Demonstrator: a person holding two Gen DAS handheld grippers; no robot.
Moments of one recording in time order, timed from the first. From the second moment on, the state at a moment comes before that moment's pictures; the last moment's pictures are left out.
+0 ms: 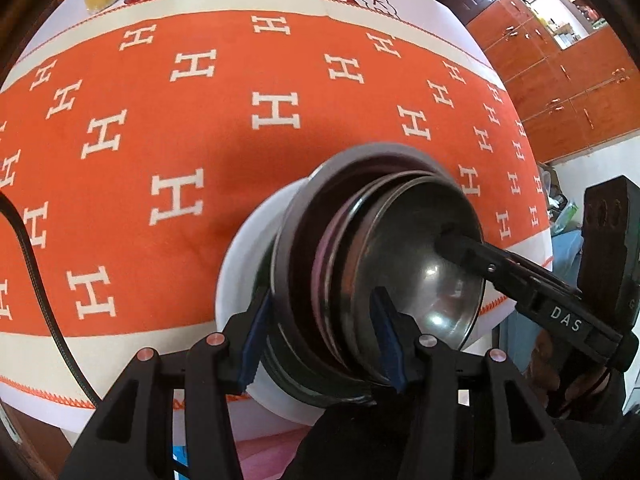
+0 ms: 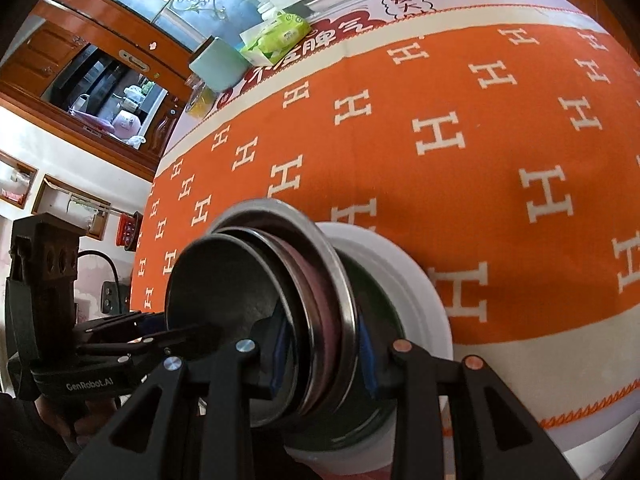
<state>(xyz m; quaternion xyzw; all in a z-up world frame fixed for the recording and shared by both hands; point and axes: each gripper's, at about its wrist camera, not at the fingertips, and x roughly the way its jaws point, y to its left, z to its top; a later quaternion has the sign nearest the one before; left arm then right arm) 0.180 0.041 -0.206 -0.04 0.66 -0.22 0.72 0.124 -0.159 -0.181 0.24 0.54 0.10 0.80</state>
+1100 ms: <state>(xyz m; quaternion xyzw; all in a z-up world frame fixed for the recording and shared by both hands) 0.013 0.046 -0.082 -0.12 0.50 -0.04 0.85 -0.028 -0.223 -0.077 0.17 0.44 0.12 0.87</state>
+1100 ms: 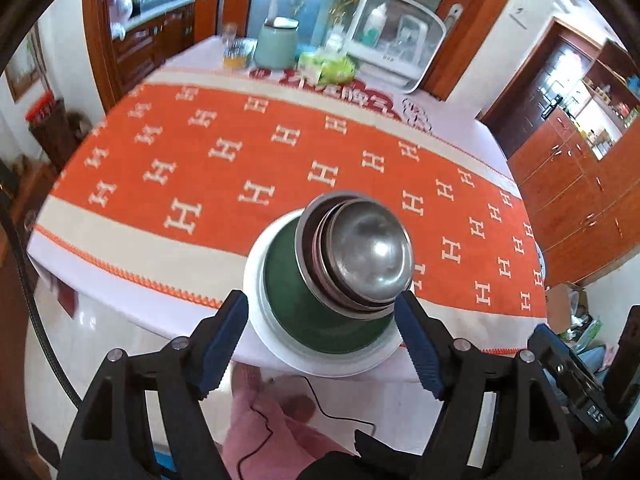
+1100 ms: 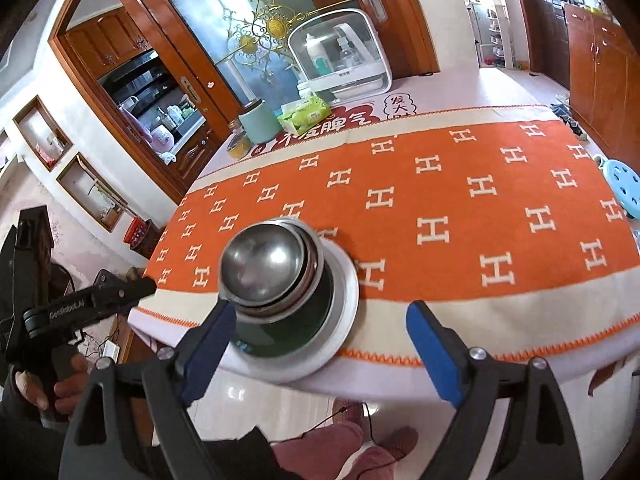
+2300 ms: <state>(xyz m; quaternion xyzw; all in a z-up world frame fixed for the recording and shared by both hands) -0.040 0.048 -0.027 0.01 0.42 -0.04 0.91 -0.087 -0.118 -0.024 0.07 0.40 0.02 0.91</state>
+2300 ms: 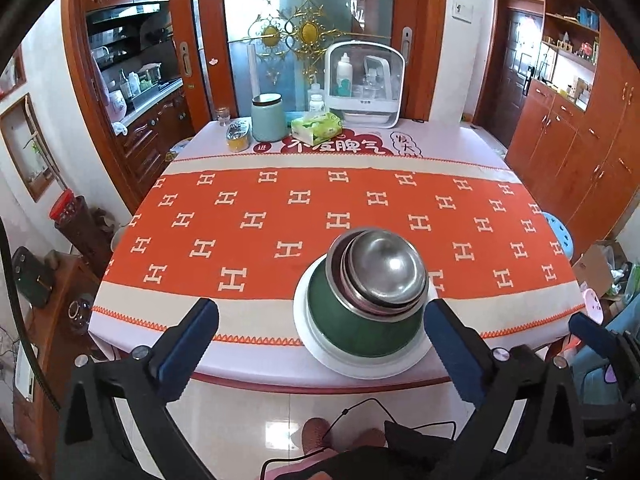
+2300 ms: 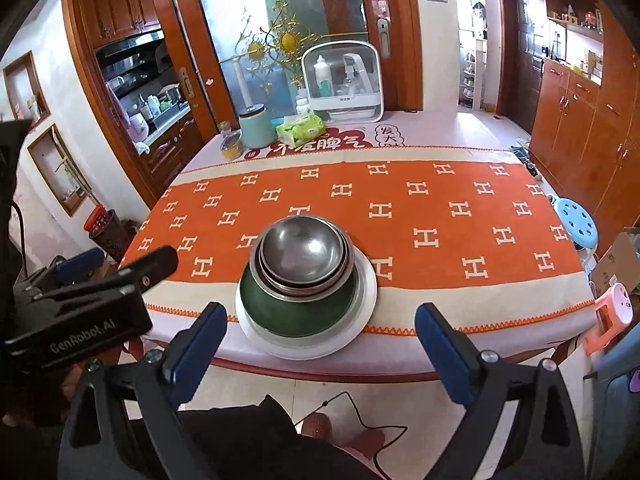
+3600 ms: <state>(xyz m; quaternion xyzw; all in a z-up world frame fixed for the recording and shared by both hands) -0.021 0.050 -0.029 0.04 0.40 -0.05 0.91 -0.075 -0.114 -0.027 0.07 0.40 -0.04 0.91</state>
